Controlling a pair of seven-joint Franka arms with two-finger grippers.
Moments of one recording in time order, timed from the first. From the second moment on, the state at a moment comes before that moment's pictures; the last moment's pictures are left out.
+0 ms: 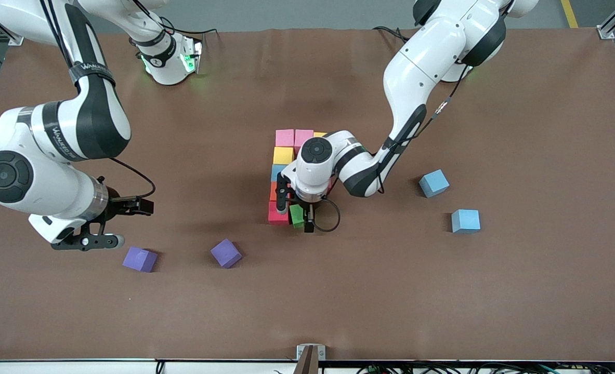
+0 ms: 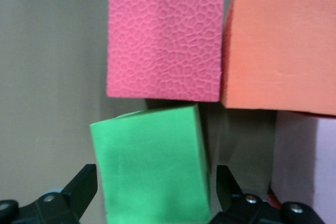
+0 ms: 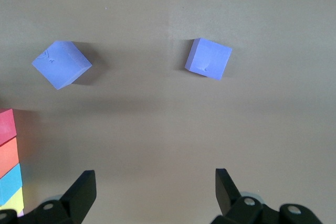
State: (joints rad) left arm -0.56 0.97 -0.28 -1.30 0.41 2.42 0.57; right arm 0.17 0.45 0.00 -1.36 -0.04 1.68 0.14
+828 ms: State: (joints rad) left arm -0.34 0.88 -0.48 -1.28 0.41 2.08 0.57; right arm 0.09 0.37 0.00 -1.35 -0.04 1.63 -0.02
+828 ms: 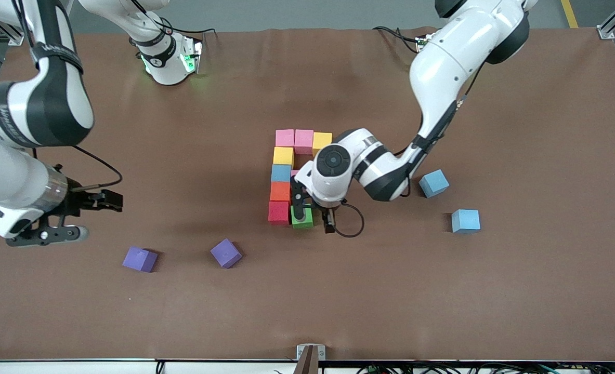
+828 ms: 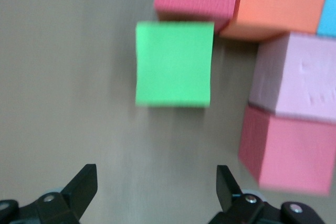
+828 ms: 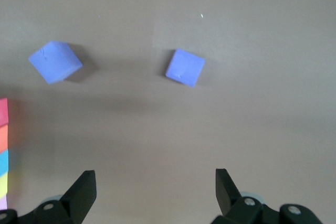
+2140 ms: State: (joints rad) left arm 0.17 0.41 -0.53 -1.97 0.43 2.23 0.90; right arm 0.05 0.30 0.00 -1.21 -0.01 1.38 -0.02
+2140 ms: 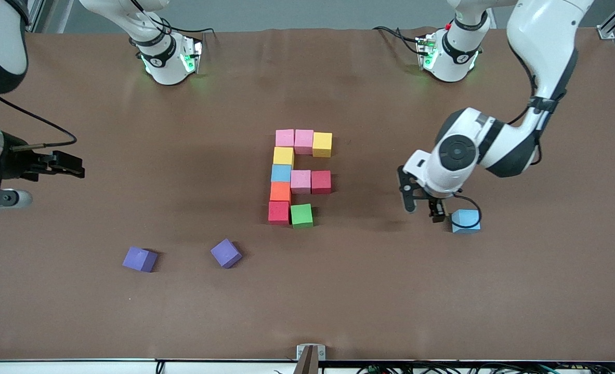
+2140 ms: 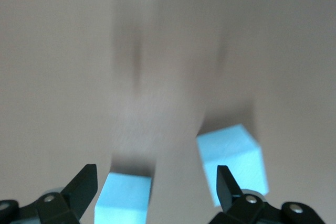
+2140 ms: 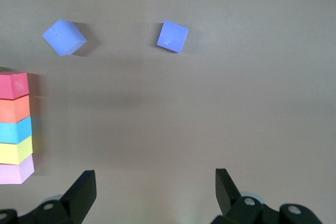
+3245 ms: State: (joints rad) left arm 0.41 0.49 -0.53 -2.08 0.56 2.55 1.16; right arm 0.01 0.08 -0.03 -1.41 0.06 1.42 -0.03
